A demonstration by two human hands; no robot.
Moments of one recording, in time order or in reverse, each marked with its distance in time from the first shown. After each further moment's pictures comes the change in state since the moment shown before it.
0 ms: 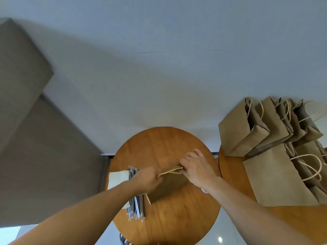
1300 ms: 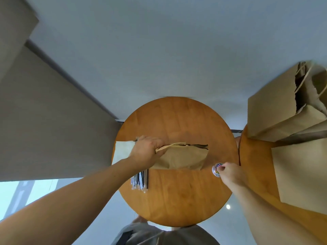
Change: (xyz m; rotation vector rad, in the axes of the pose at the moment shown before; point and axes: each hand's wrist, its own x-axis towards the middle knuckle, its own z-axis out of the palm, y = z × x) left_hand 0.024 -0.008 0.015 0.033 0.391 0.105; right_hand -0.075 0.101 0.141 0.217 -0.460 0.902
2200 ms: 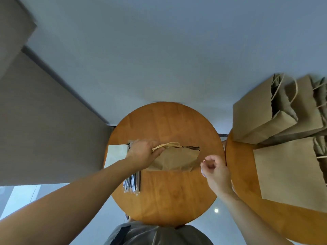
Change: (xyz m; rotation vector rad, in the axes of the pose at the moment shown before) left_hand 0.002 0.010 -0.003 -0.067 -0.014 -0.079; right_hand -0.081 -0.035 -0.047 0.744 0.217 -0.267
